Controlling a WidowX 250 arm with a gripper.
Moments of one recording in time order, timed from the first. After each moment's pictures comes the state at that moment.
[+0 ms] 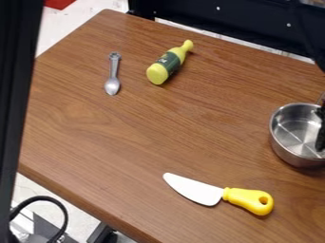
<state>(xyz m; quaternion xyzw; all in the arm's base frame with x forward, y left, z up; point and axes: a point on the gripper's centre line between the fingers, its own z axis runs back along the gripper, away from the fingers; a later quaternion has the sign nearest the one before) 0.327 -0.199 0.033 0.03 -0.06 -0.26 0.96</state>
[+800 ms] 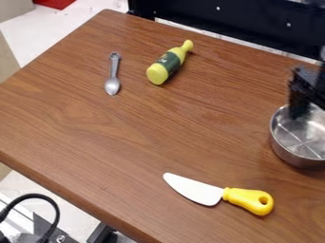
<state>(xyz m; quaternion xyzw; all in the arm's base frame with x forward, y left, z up) 0.335 -0.158 0.066 -0.02 -0.09 -0.20 0.97</state>
